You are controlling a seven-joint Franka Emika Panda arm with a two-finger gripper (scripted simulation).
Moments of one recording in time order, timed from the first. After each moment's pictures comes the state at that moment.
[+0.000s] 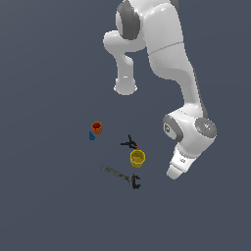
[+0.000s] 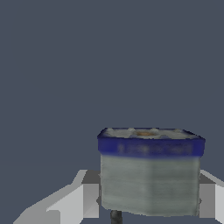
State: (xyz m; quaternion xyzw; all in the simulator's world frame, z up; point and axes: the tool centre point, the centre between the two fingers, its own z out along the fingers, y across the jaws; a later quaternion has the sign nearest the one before) arm 0.063 0.246 0.013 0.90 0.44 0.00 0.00
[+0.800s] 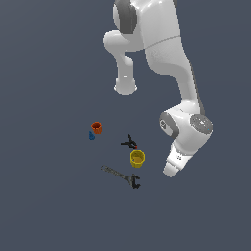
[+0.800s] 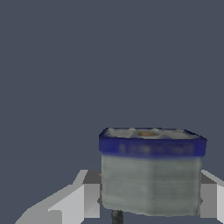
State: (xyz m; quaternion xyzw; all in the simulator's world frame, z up) arm 0.057 0.230 0.024 0.90 0.44 0.00 0.00
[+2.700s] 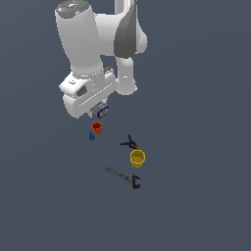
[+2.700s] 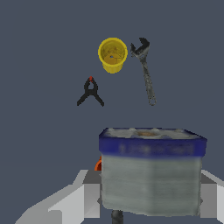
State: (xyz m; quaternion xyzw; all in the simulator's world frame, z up) arm -0.046 -0.106 0.268 0.90 0.44 0.00 0.00
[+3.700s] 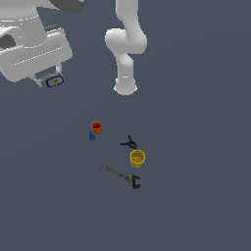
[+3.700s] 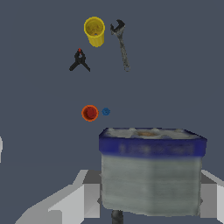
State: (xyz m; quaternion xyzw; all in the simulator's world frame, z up) arm -0.082 -0.251 0.372 0.90 0.44 0.00 0.00
